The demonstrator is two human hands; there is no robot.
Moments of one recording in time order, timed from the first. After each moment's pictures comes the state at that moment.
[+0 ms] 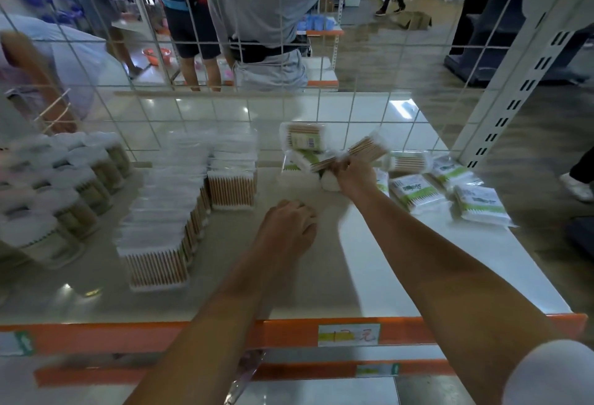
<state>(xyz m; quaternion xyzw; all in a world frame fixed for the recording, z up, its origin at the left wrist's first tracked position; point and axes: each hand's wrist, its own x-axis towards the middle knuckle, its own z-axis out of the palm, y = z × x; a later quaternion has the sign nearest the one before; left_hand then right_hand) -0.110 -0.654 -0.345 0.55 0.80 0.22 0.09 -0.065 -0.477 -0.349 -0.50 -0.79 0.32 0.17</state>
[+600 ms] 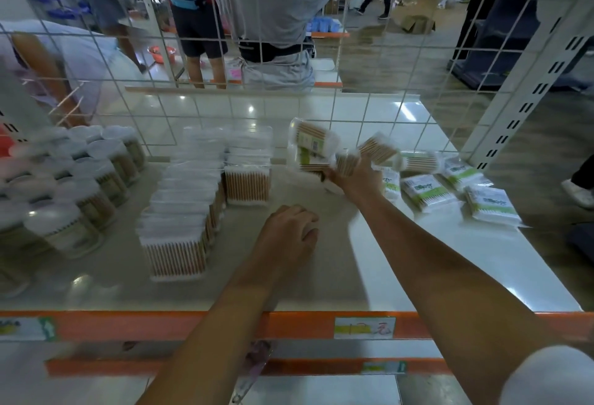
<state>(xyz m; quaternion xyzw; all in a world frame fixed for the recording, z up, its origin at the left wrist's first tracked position) -0.113 -0.688 -0.349 0.54 0.79 0.28 0.08 -0.065 -0.503 -0.354 -0.51 -0.76 0.34 0.20</state>
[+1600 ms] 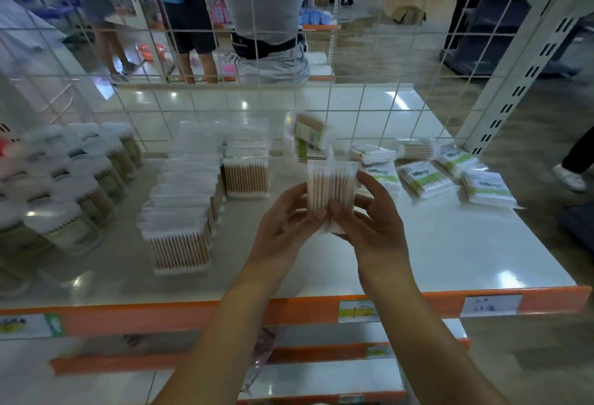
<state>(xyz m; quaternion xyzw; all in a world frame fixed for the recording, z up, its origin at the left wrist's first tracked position) -0.086 -0.723 -0.321 0.38 0.54 0.68 0.33 0.020 -0.652 -0.310 -0.31 -0.56 0.66 0.40</state>
